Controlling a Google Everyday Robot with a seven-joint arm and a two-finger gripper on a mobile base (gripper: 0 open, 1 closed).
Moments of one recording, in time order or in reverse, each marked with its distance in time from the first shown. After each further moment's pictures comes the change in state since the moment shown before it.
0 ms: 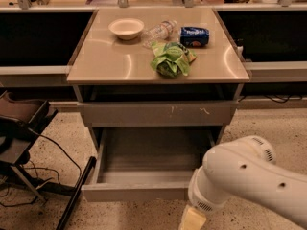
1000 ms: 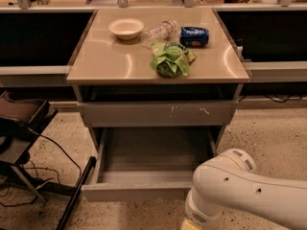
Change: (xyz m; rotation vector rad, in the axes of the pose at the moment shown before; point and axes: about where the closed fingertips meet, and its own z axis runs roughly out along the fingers) arm 0.028 0.018 0.056 -0.055 0.105 0.085
